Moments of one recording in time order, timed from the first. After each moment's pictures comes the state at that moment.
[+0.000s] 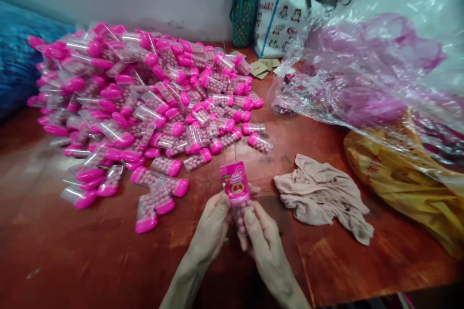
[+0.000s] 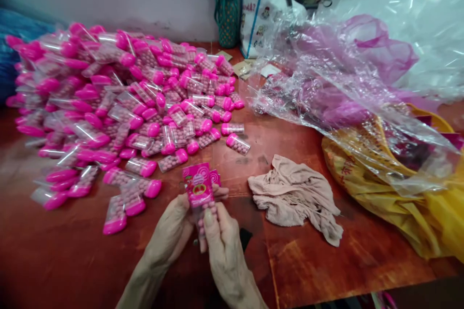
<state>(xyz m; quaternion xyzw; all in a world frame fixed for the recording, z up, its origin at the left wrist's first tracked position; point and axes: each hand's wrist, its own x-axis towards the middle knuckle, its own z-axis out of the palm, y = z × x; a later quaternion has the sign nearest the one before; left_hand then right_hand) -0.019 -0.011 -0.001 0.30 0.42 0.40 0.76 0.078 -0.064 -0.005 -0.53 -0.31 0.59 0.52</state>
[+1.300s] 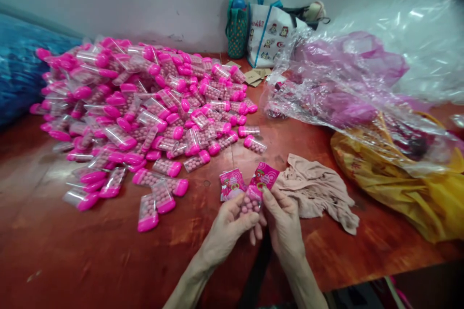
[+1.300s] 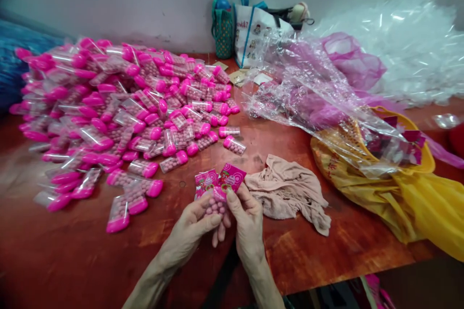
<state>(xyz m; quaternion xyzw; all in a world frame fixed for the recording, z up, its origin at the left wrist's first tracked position) -0.004 -0.024 0.005 0.38 0.33 0.30 0.81 0.104 -0.048 0.000 -0.49 -0.22 0.55 0.64</state>
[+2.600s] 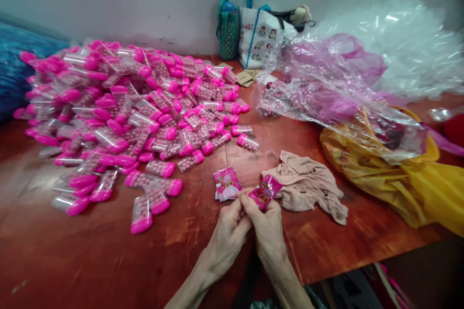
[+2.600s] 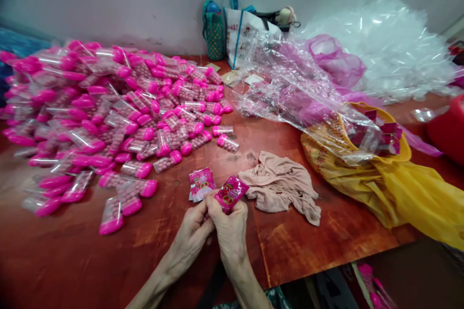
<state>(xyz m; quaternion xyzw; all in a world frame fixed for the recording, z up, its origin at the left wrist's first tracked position) 0.001 -0.039 0.000 0.52 0.40 0.29 0.70 0.088 -0.057 -0.007 -0.61 -0.21 0.47 0.60</state>
